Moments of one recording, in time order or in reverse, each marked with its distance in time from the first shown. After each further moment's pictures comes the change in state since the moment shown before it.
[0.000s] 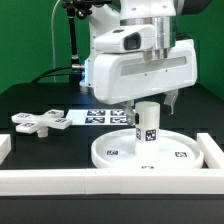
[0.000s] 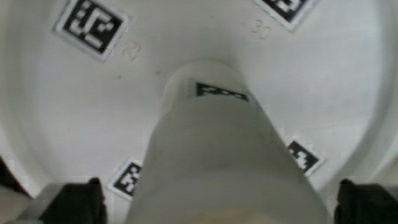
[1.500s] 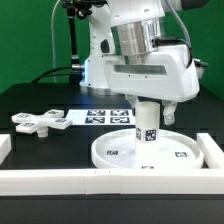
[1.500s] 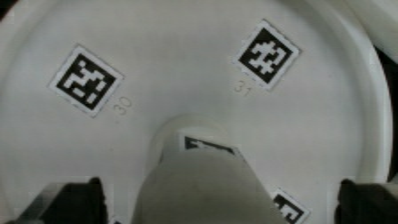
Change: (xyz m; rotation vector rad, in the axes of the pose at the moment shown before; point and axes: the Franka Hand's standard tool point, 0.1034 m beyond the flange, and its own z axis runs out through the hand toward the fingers) arm -0.005 -0.002 0.004 0.133 -0.019 1.560
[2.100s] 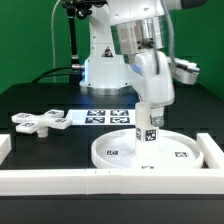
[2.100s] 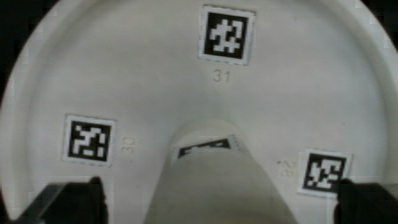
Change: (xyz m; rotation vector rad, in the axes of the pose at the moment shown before) arm -0.002 -0.001 0.000 0.019 -0.020 0.542
